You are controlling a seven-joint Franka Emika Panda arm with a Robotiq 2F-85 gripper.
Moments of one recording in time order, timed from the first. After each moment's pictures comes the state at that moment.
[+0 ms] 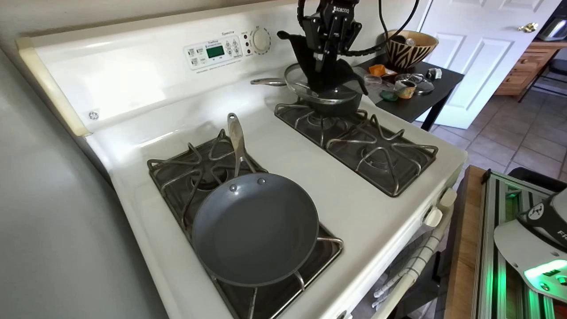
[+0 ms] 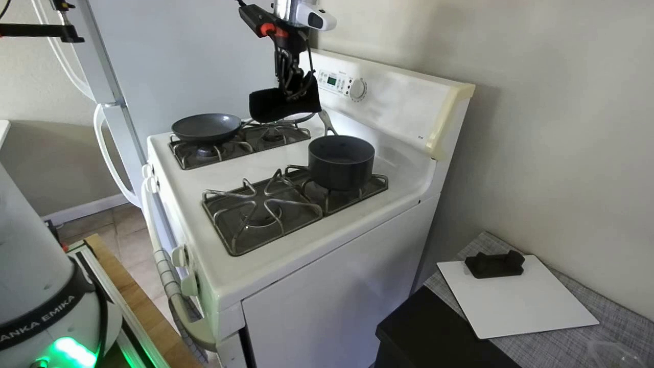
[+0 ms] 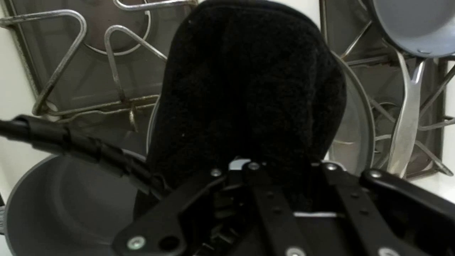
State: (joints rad) arm 0.00 -0.03 0.00 -2.04 0.21 1.98 0.31
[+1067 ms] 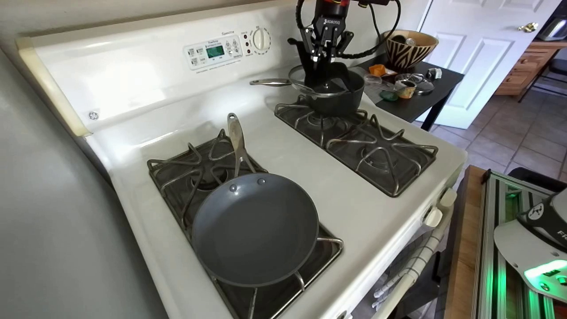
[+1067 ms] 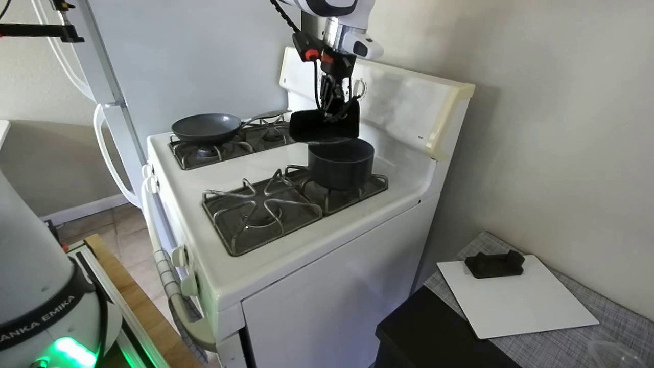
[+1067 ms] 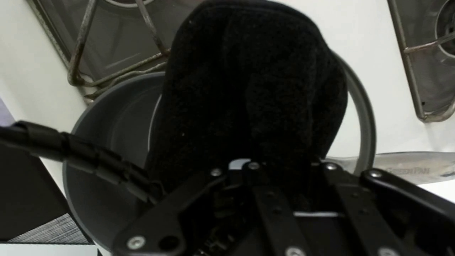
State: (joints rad) arm -0.06 0.19 -0.10 -1.86 0.21 1.97 0.40
